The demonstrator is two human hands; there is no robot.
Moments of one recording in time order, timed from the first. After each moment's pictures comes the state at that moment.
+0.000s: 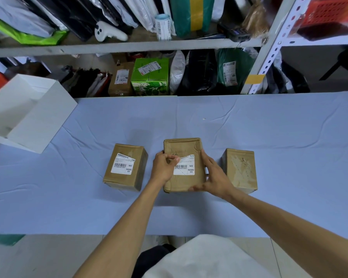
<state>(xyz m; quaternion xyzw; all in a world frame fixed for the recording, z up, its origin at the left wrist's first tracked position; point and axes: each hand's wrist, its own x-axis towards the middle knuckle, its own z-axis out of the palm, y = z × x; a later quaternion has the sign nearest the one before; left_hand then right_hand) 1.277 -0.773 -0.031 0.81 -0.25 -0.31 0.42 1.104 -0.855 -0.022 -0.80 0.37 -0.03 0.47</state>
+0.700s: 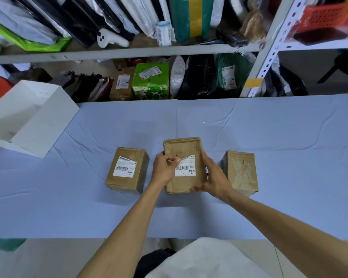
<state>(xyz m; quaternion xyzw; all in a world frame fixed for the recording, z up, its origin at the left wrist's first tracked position) 1.279 -0.772 -0.022 0.78 -0.23 -0.34 0.47 1.110 -0.851 -0.023 -0.79 0.36 -0.06 0.49</state>
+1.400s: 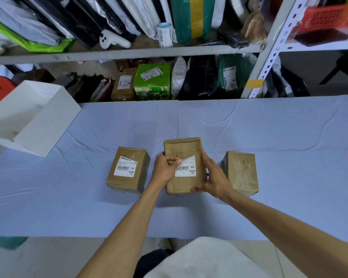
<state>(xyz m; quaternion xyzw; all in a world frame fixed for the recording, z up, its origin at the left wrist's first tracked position) 1.278 -0.770 -0.018 0.77 -0.24 -0.35 0.48 1.109 -0.853 -0.027 -0.80 0.36 -0.06 0.48</state>
